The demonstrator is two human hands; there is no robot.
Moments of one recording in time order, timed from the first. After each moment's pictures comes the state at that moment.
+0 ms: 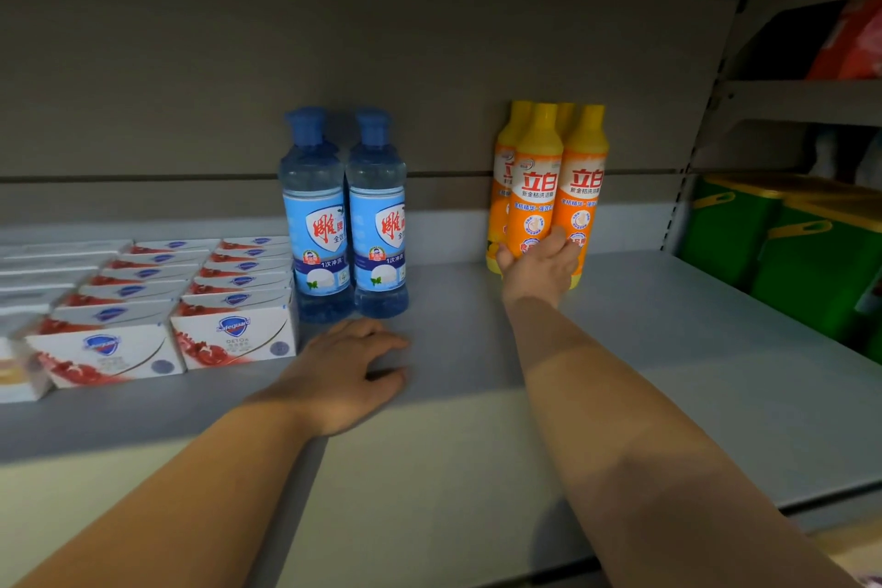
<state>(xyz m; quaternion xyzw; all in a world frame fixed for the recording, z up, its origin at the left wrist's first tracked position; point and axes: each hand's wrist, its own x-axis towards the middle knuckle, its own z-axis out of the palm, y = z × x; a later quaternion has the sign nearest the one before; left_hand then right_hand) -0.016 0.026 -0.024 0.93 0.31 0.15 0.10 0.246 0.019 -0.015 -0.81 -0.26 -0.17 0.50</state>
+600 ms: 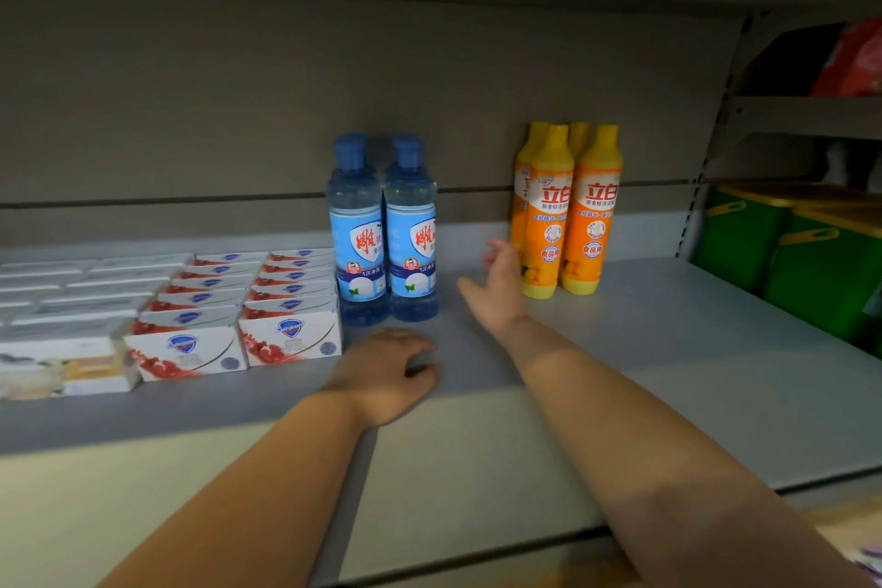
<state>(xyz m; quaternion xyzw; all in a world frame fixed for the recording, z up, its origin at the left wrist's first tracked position) -0.021 0.010 -0.013 0.93 0.31 0.17 0.10 0.178 0.016 -0.004 -0.68 -0.46 0.04 0.57</state>
